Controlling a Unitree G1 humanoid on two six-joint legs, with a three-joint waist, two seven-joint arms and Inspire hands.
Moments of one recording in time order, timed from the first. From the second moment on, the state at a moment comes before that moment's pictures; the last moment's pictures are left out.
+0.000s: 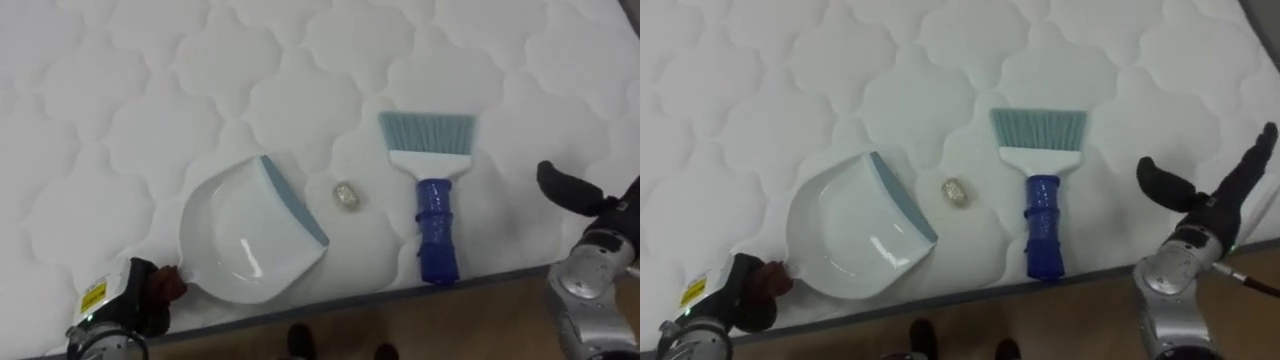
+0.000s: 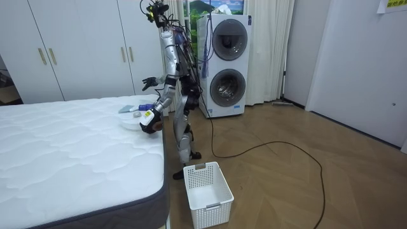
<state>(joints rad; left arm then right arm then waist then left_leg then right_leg) -0.11 0.43 -0.28 1.08 0.46 -0.22 0.44 -0.20 -0.39 0.06 0.69 0.15 -0.35 -0.76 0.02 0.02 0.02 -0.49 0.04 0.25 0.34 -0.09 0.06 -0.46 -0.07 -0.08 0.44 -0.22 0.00</state>
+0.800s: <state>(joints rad) -0.16 0.43 -0.30 1.05 0.35 -0.16 0.21 -0.22 -0.39 0.30 0.78 0.11 -0.30 -0.65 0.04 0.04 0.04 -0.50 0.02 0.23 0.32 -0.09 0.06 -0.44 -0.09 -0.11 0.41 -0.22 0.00</state>
